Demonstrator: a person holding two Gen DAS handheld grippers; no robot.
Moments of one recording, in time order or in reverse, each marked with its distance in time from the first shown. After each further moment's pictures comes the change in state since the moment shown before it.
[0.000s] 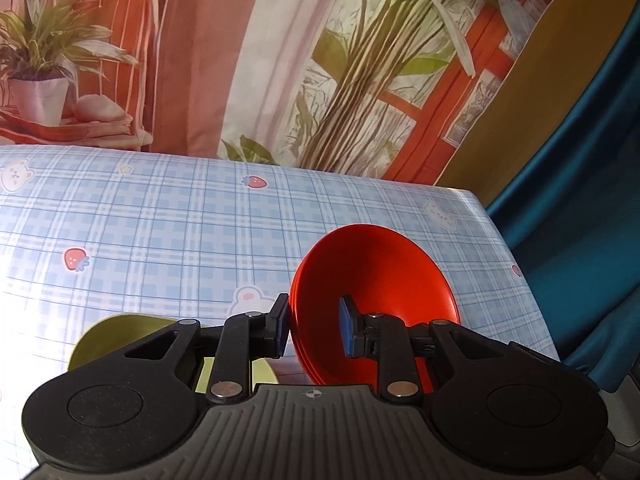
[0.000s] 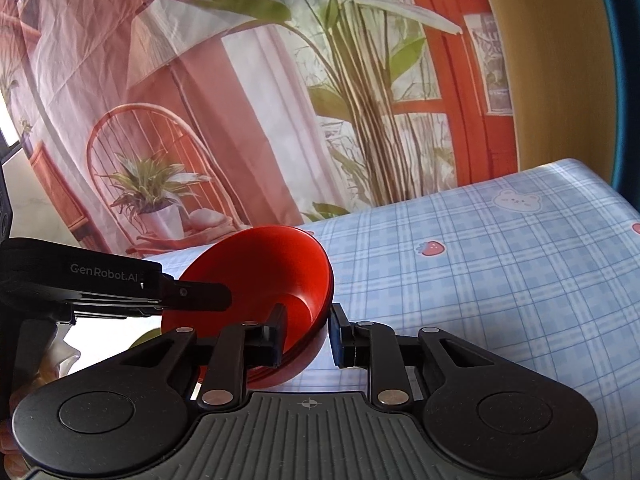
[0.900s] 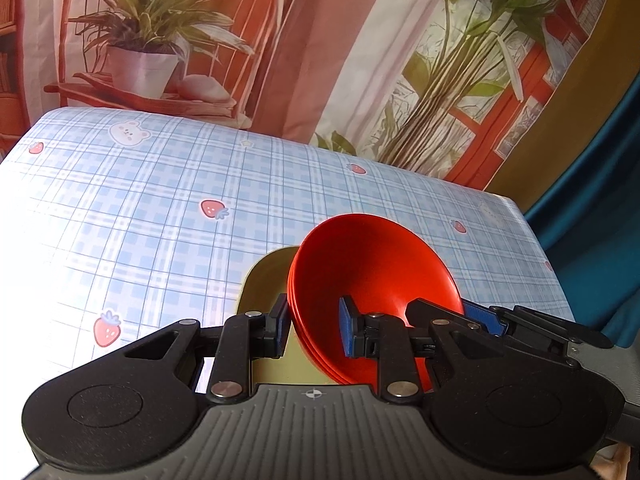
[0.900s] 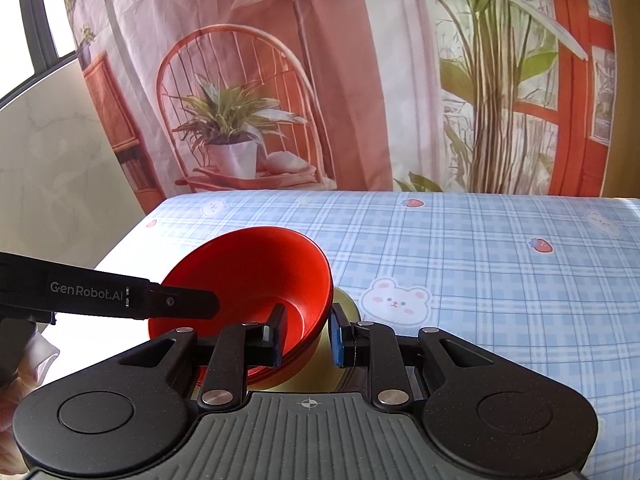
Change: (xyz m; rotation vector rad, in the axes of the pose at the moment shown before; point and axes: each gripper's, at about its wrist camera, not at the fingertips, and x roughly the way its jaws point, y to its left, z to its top) left arm -0.064 0.089 -0.049 -0.080 -0.023 0.071; right arm 0.027 0.121 -0.032 -0.202 0.119 0.043
